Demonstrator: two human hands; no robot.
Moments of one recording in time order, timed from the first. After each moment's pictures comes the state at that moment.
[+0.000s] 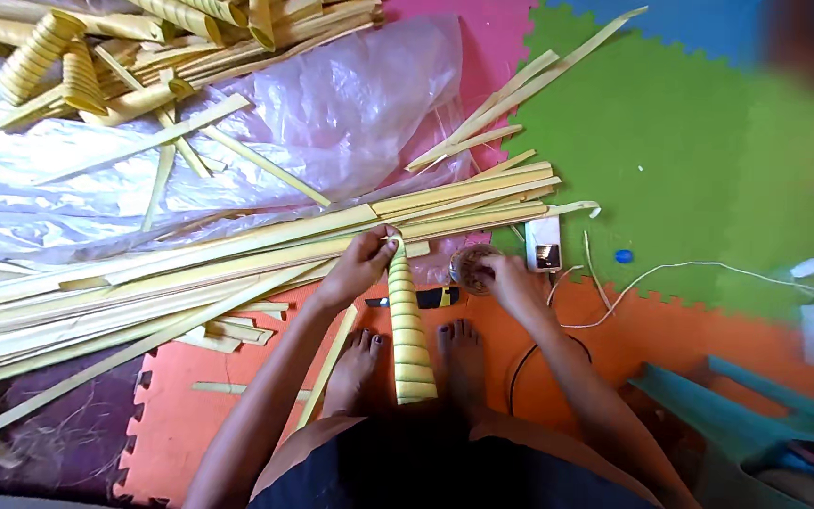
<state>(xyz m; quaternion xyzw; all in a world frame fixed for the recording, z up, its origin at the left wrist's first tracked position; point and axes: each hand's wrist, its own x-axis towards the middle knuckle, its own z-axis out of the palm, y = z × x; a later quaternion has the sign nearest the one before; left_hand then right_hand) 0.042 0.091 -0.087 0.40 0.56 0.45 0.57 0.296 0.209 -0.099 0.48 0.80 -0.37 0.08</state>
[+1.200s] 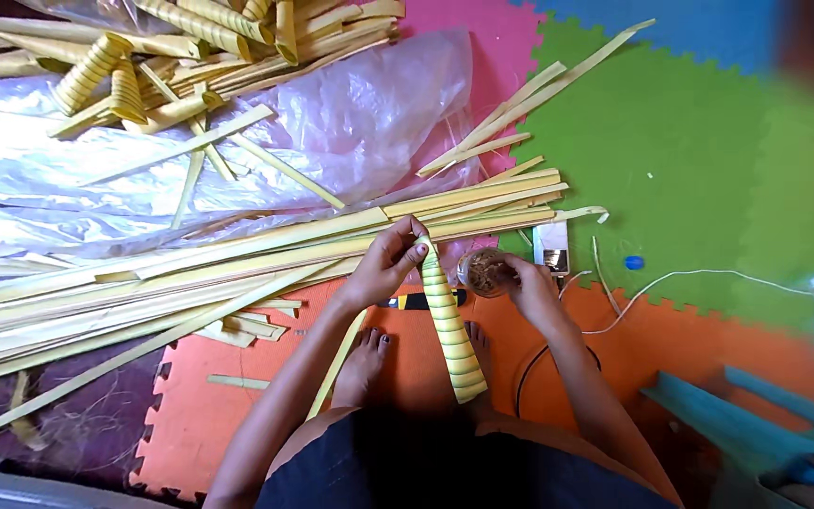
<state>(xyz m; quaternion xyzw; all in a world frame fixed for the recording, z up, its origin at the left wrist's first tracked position) 0.058 0.097 -0.067 0.49 0.48 0.52 0.51 0.322 0.202 -0.093 0.45 0.81 -0.36 -0.05</state>
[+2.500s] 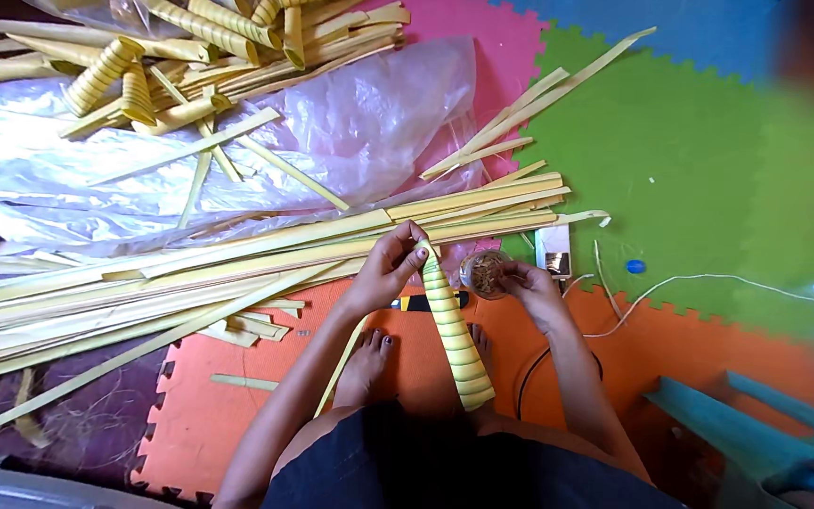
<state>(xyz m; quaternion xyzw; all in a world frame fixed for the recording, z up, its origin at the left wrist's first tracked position) 0.059 0.091 -0.068 0.48 0.46 0.55 0.50 0.332 0.197 -0.110 0.51 0.58 -0.62 -0.16</state>
